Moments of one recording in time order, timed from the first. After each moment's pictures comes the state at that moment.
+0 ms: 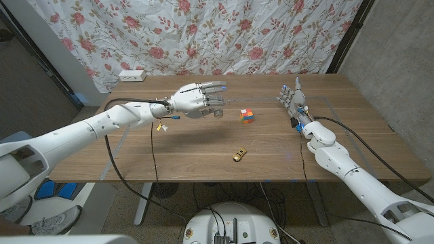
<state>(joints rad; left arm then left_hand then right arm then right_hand) 0.37 0.95 0.95 -1.48 1.49 -0.32 1.11 0.87 -0.03 0.47 -0.17 0.17 0.84 -0.07 0.25 0.17 0.89 -0.18 0.19 0.18 0.47 -0.04 0.18 0.17 0.23 -0.04 0.18 0.16 -0.84 -0.51 -0.37 -1.30 0.65 0.29 0.03 -0.02 0.06 -0.02 0.18 0.28 -0.03 0.03 0.21 0.22 -0.07 -0.06 0.21 0.35 -0.04 -0.03 0.23 0.42 0.16 0.02 0.21 0.18</state>
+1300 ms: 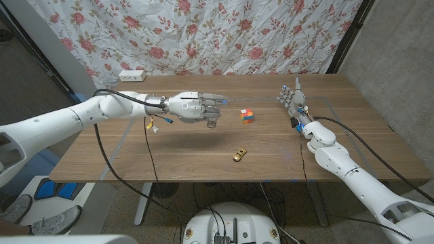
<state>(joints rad) 0.25 1.06 1.05 -1.59 1.69 -0.33 1.12 0.87 -0.03 0.45 -0.17 0.17 0.84 -0.08 0.25 0.17 0.90 -0.19 0.18 0.18 0.46 -0.05 0.18 0.17 0.21 -0.04 0.18 0.16 -0.84 -0.51 -0.37 -1.30 0.65 0.29 0.03 -0.02 0.06 -0.02 0.18 0.28 -0.03 0.03 0.21 0.22 -0.07 -0.06 0.21 0.35 -0.04 -0.03 0.23 0.42 0.16 0.02 0.21 0.18</state>
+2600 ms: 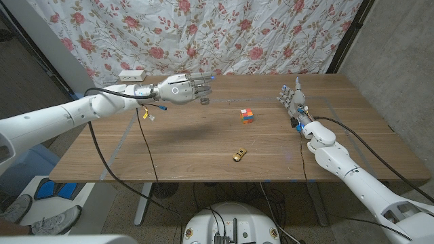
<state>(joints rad) 0.18 1.11 1.14 -1.54 1.60 -0.01 1.12 0.86 -0.02 0.44 -0.17 0.17 0.84 -0.08 0.24 0.17 0.89 -0.19 0.18 0.18 0.46 -0.05 0.18 0.17 0.21 -0.04 0.18 0.16 -0.84 -0.51 -0.37 -1.30 0.65 0.29 0.03 -0.02 0.06 -0.02 0.18 0.28 -0.03 0.03 0.21 0.22 -0.07 -0.06 0.21 0.35 -0.04 -0.03 0.23 0.42 0.16 0.02 0.21 0.18</state>
